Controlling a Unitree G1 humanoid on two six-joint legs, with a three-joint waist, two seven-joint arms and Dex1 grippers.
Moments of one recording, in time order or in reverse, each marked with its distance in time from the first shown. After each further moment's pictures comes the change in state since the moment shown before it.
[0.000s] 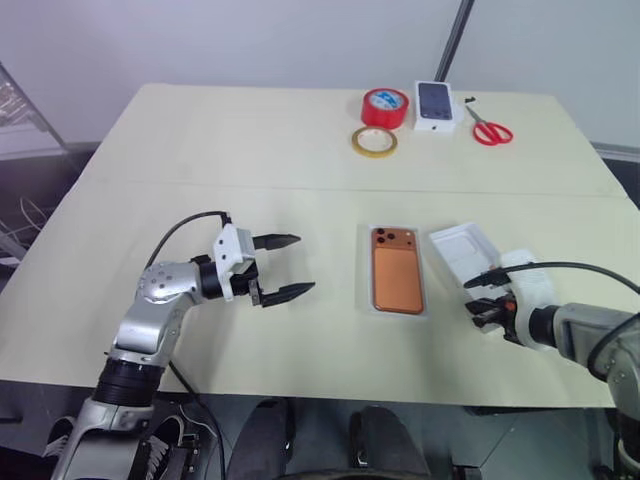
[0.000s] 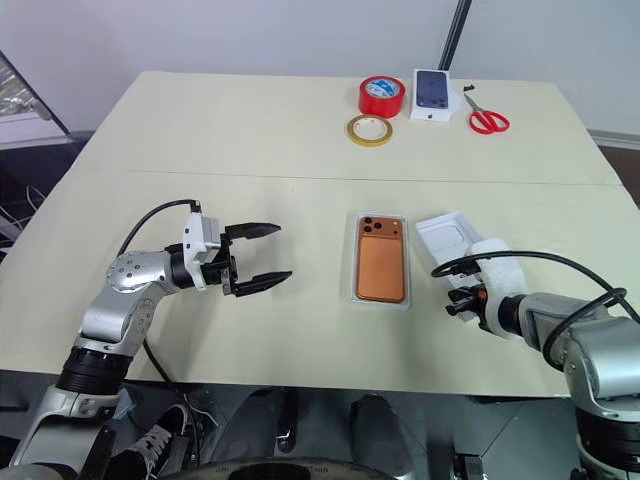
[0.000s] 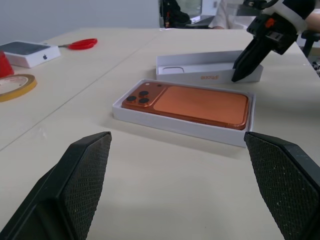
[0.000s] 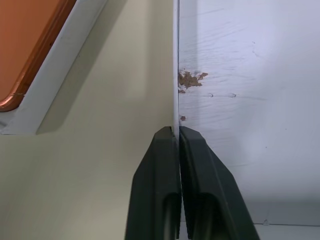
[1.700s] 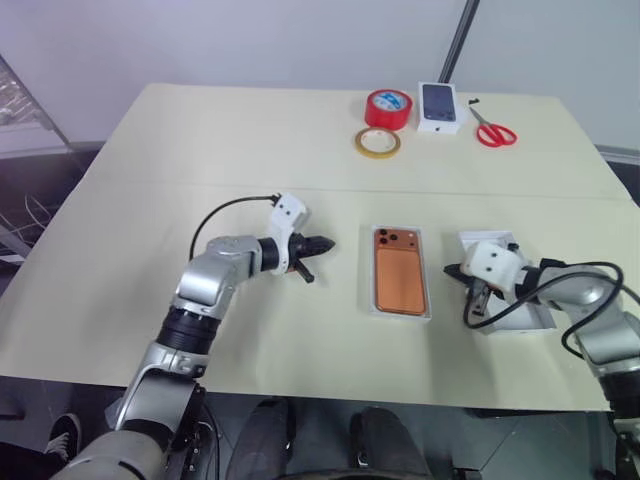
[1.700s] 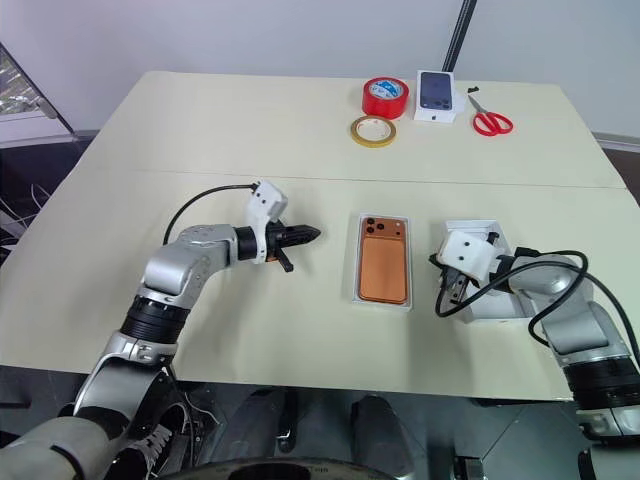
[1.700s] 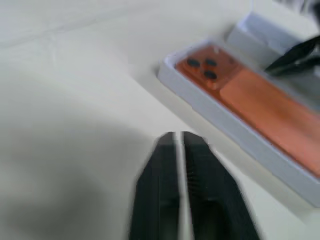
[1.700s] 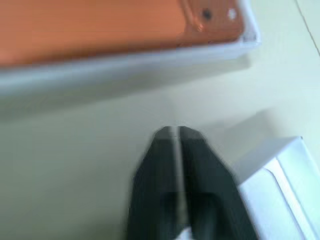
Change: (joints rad) left arm -0.265 -0.169 -0.033 0.098 0.055 0.582 0.273; right arm -0.102 -0.114 0.256 0.541 -0.391 -1.246 0.487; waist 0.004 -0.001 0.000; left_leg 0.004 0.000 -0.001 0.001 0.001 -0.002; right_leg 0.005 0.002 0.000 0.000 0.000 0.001
